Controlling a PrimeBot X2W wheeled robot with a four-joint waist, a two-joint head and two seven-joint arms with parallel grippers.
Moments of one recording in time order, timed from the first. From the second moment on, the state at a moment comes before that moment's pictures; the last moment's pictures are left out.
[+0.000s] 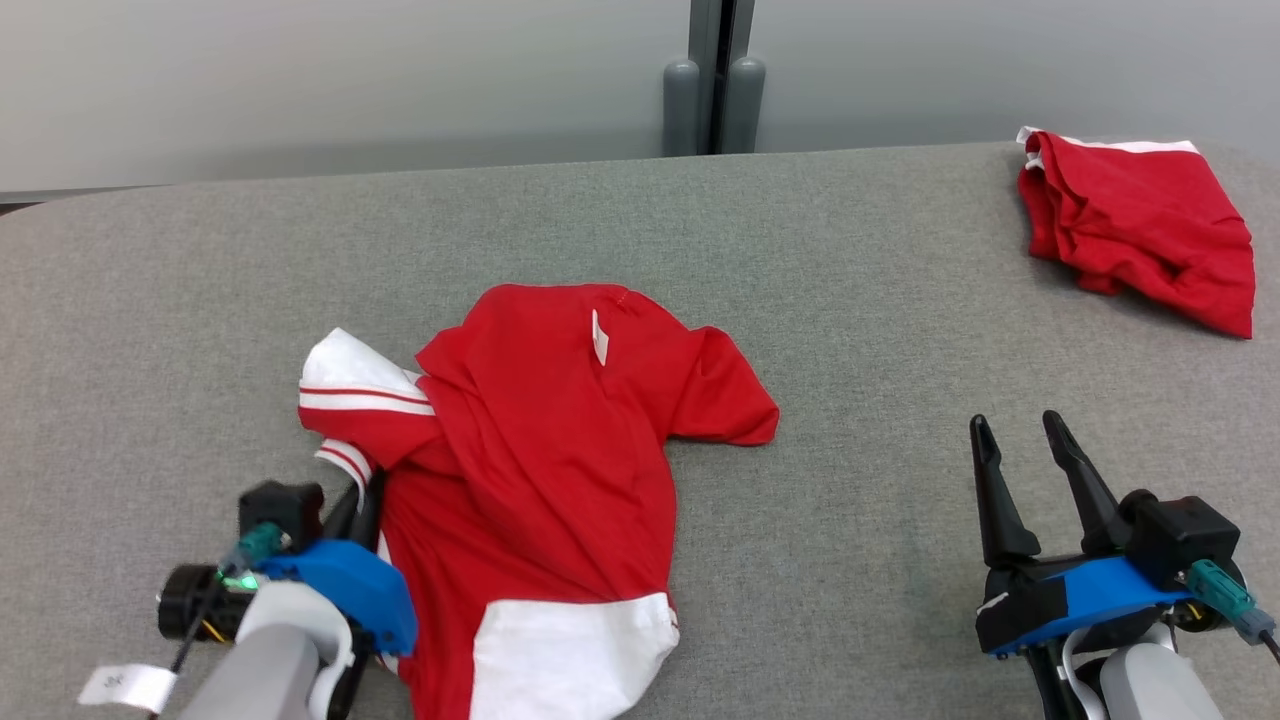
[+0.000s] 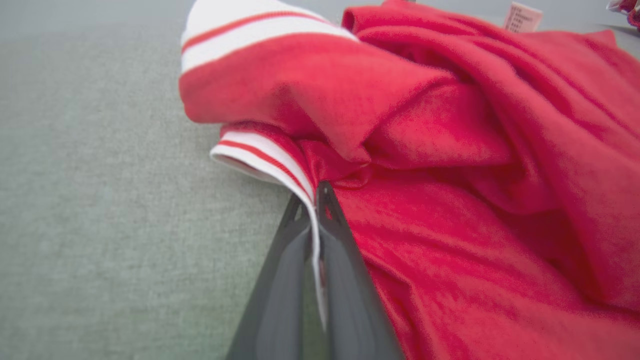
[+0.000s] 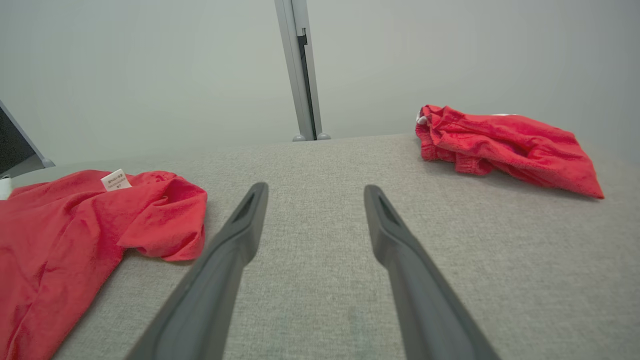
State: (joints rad) left arm -0.39 0.23 -0.45 0.83 -0.48 -0.06 -0.20; right arm -0.18 -0.08 0.00 0.32 0.21 0.13 -0.26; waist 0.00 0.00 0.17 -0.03
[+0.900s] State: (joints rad) left arm -0.47 0.32 -0.33 0.74 -0.45 0.01 -0.26; right arm -0.17 -0.08 0.00 0.33 0.21 0.13 -0.26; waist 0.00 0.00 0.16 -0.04
